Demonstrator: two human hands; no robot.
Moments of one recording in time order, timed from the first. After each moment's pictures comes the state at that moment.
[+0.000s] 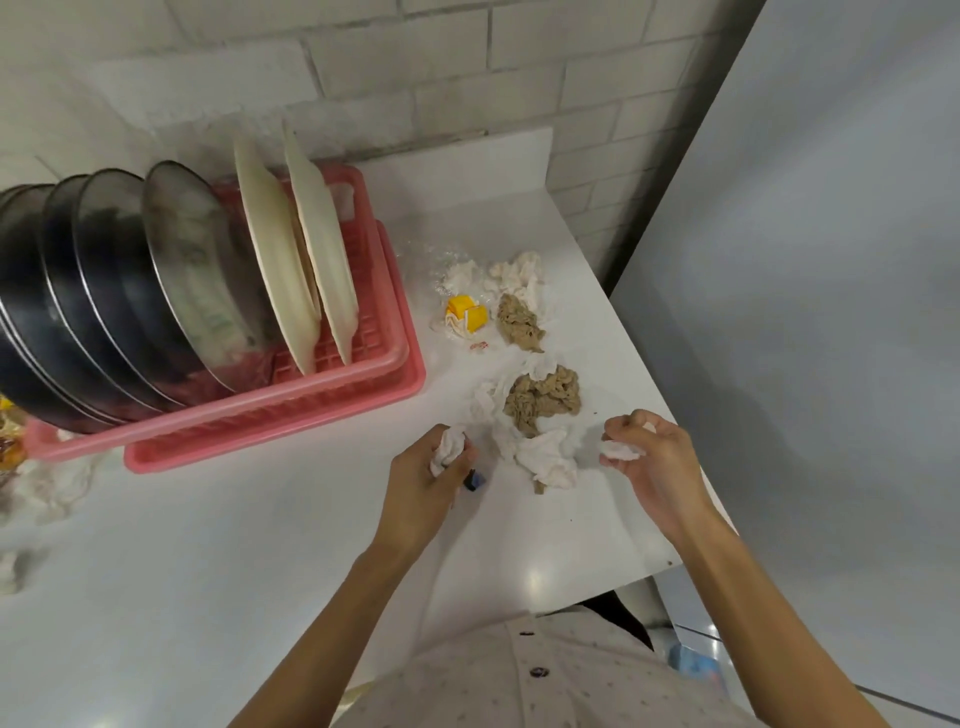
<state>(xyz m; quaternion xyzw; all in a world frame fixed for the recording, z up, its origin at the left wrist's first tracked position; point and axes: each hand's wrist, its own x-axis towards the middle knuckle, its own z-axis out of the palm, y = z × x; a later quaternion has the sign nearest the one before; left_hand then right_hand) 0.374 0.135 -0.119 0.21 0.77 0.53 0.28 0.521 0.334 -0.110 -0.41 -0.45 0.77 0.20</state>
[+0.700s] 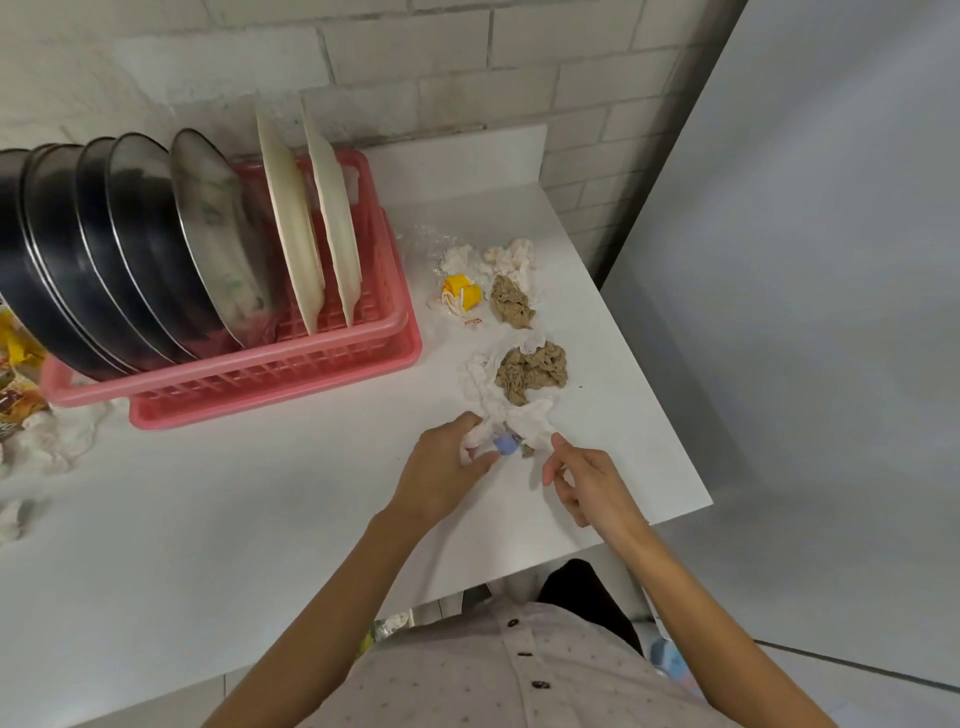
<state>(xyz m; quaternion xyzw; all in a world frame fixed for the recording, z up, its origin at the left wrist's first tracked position) 0.389 0.133 -0.154 0.37 0.82 0.38 0.24 0.539 0.263 -0.119 -0.42 -0.63 0.65 0.03</state>
